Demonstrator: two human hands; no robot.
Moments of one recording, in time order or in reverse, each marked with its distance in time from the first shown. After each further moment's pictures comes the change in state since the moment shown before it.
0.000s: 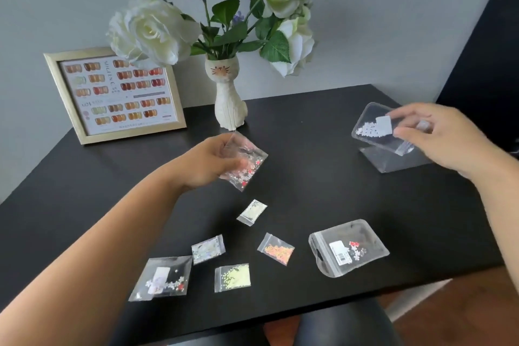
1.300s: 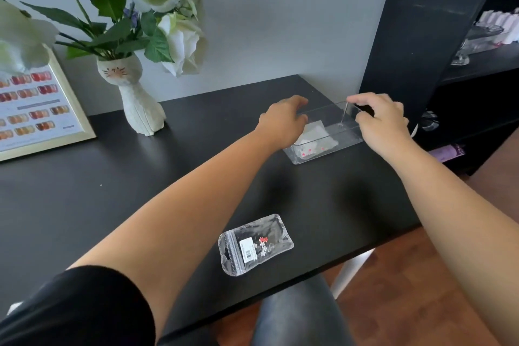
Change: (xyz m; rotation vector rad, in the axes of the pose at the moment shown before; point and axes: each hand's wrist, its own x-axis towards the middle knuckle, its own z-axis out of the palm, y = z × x) left_hand 0.186 0.114 0.218 0.507 0.152 0.223; right_hand 0.009 0.091 -0.039 -0.151 0.285 0.200
